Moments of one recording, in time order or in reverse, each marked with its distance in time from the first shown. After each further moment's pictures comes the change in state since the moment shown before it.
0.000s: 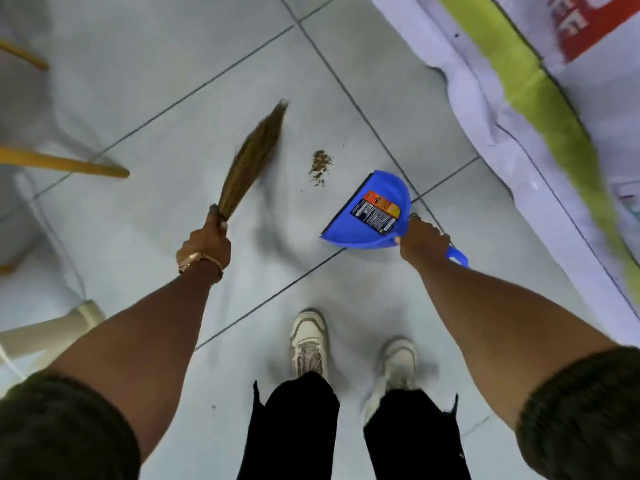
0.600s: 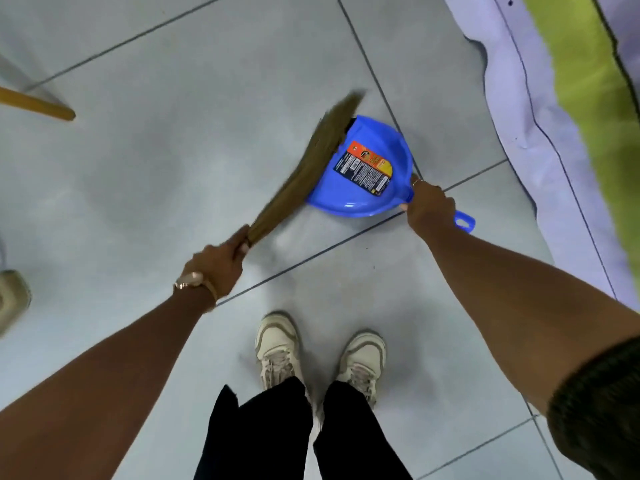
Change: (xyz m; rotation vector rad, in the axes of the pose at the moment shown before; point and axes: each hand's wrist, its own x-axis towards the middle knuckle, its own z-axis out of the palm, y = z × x) left_hand 0.011 0.002 0.122 0.003 -0.178 0.208; right_hand 0.119 -0.010 0.018 -0.008 0.137 -0.165
